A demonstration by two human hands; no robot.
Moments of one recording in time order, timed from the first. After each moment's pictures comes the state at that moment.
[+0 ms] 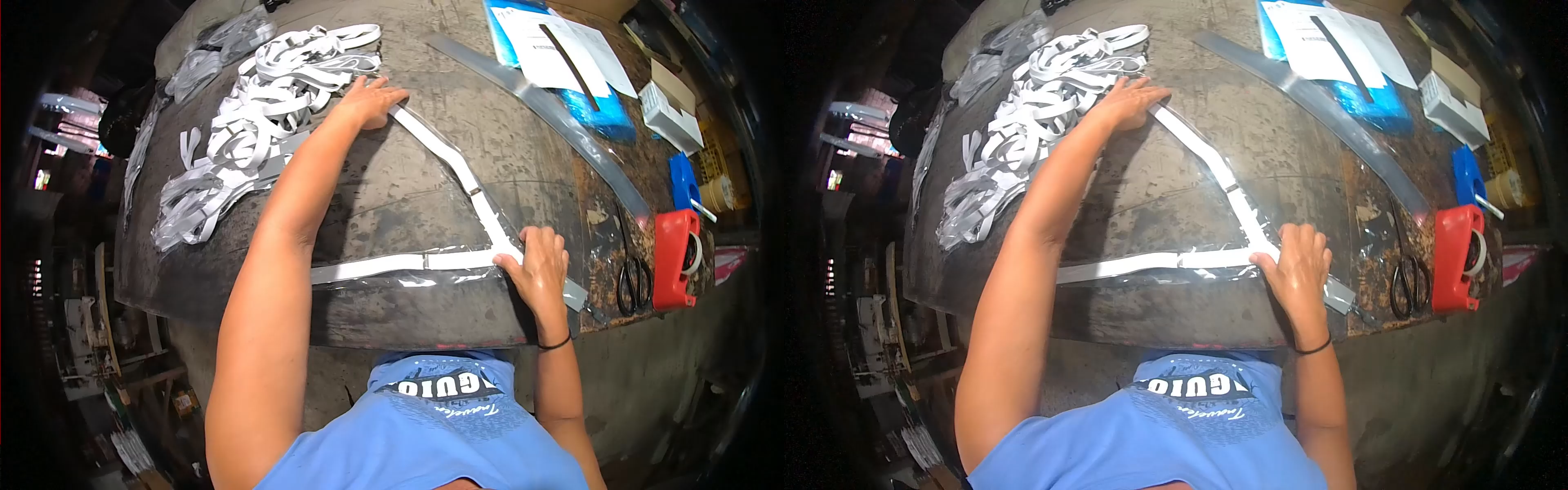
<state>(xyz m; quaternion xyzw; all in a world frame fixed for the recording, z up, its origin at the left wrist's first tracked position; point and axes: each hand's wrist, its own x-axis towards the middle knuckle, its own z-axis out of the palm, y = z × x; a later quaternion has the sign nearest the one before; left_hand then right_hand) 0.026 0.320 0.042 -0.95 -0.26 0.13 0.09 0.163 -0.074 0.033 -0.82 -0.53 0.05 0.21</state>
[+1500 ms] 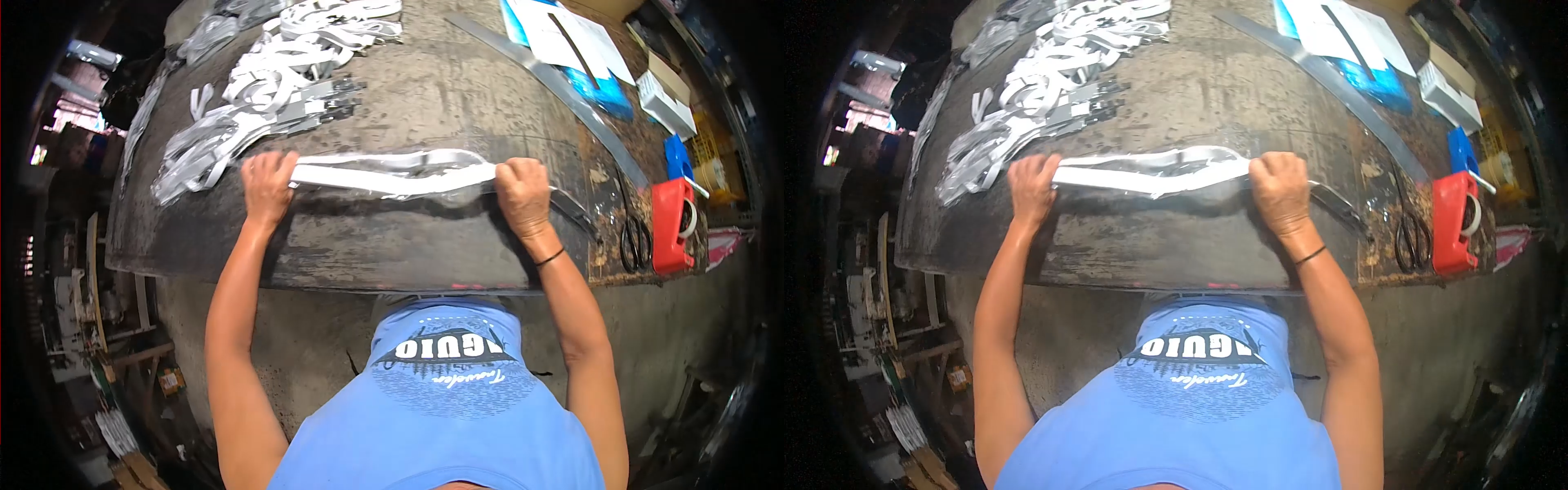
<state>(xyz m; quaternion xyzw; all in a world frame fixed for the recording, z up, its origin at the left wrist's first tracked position) -0.253 0.150 0.036 -0.90 -0.35 -0.18 0.19 0.151 -0.031 0.005 -0.63 -0.70 -0.20 0.27</state>
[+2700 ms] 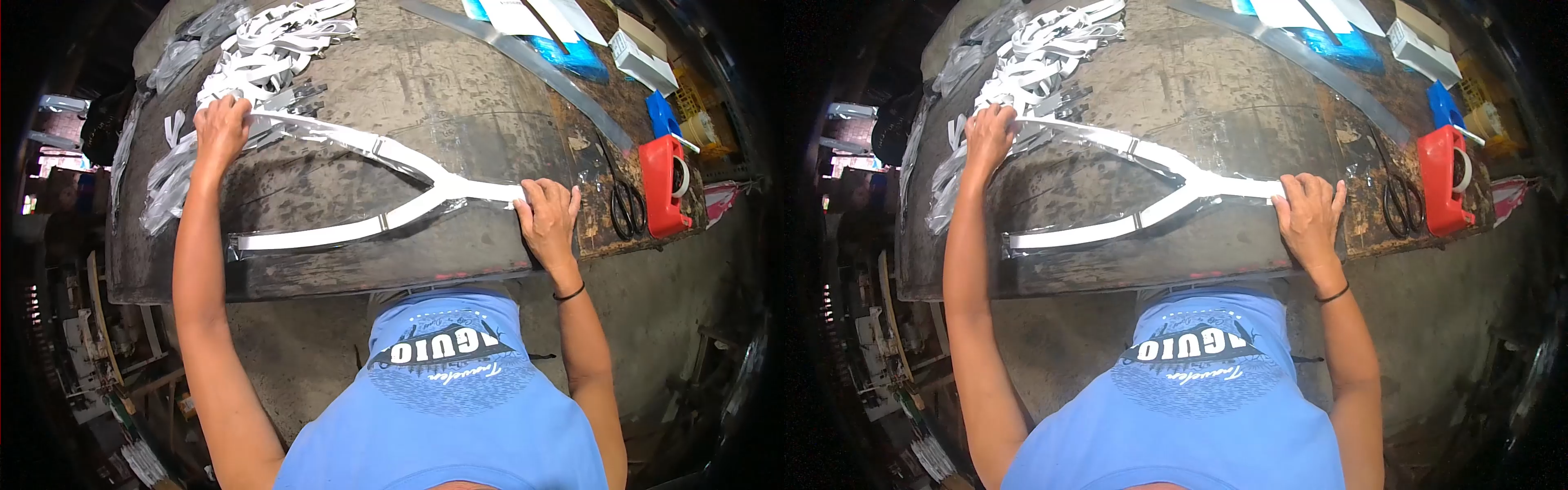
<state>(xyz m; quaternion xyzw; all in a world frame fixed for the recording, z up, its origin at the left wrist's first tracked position) -0.204 0.250 0.111 -0.91 -0.34 -0.09 0.22 0.168 -0.136 0.007 -0.79 -0.57 -0.08 0.21</state>
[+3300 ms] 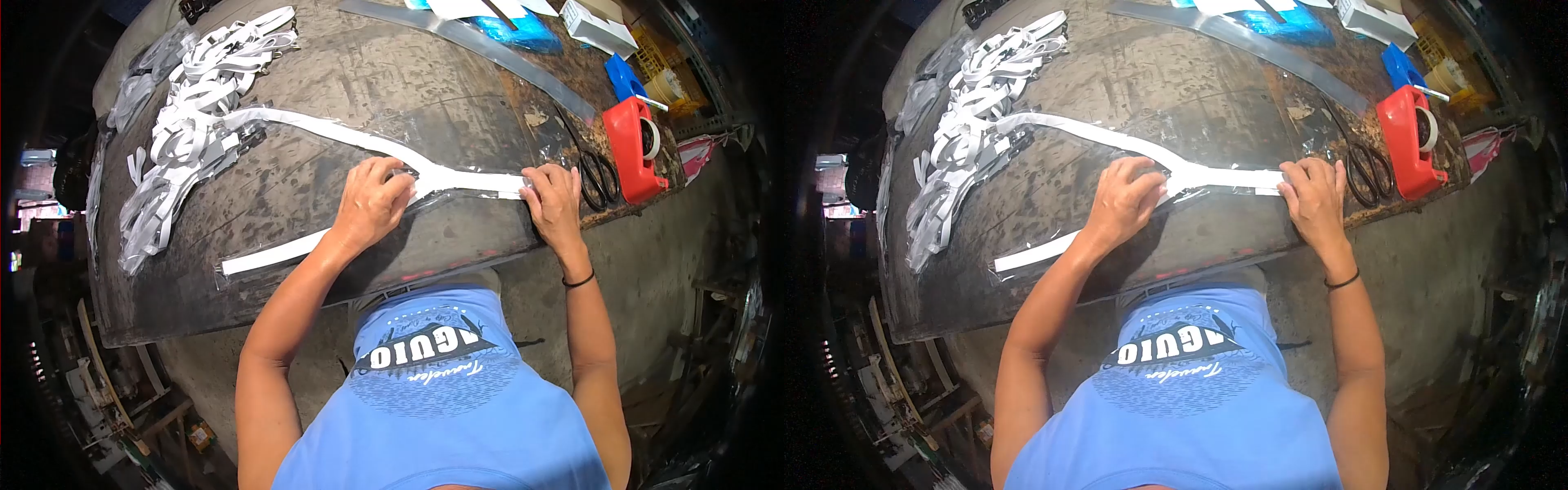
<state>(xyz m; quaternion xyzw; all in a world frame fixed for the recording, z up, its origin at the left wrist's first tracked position) -0.029 0.035 0.018 -0.95 -0.13 -0.24 -0.17 0.216 -0.177 0.024 -0.80 -0.56 -0.07 0.20</state>
